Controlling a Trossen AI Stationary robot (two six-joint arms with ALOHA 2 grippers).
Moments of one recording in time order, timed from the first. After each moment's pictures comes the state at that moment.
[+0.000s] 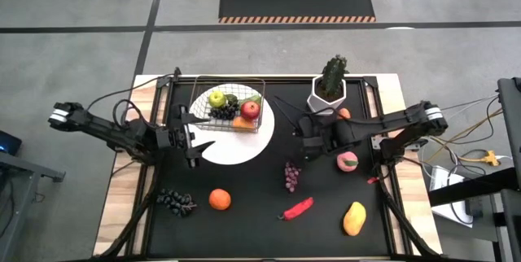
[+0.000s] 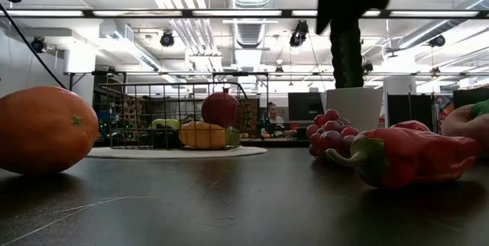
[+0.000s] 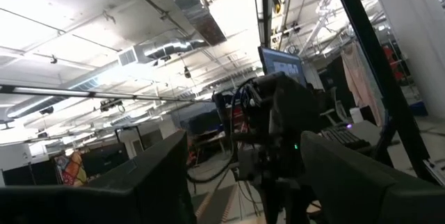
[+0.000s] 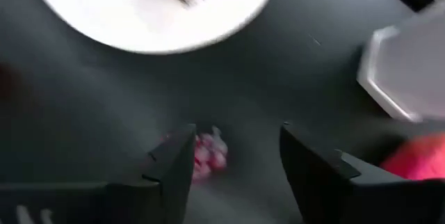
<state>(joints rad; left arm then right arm) -0.26 0.75 0.39 0.86 -0.29 0.51 0.20 1.58 1.45 -1.13 0.42 0.92</state>
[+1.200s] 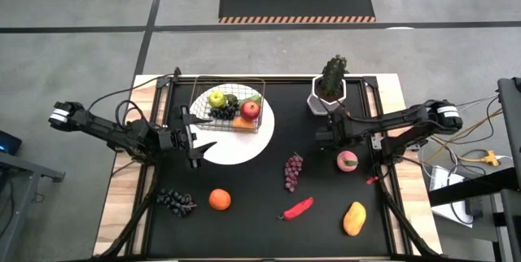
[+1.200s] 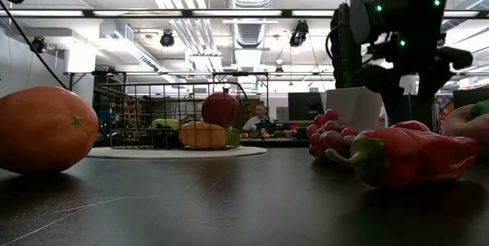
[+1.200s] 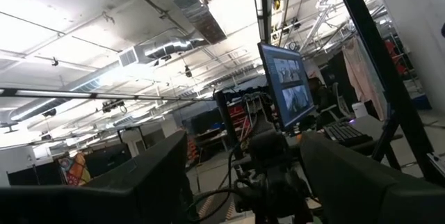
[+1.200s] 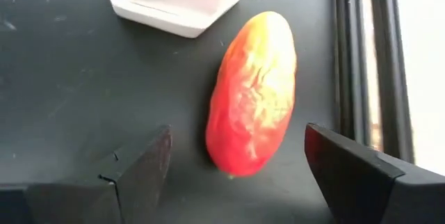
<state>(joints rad) -0.26 0.78 0.39 0.88 -0.30 0.53 0.00 1.41 0.83 -1.16 0.56 1.42</state>
